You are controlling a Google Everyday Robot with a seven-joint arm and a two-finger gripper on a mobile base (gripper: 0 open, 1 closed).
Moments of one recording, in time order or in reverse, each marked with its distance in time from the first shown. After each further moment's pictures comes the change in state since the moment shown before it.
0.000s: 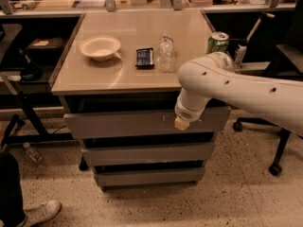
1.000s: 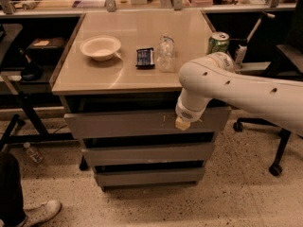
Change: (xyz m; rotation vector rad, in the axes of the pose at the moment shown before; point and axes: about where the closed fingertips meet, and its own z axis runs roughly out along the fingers) arm 0.000 0.000 0.000 0.000 0.000 0.000
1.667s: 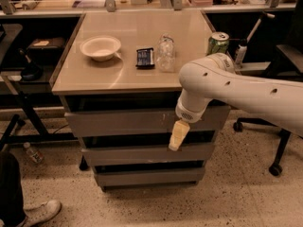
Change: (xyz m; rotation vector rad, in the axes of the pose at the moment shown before) arm 0.000 0.000 0.000 0.000 0.000 0.000
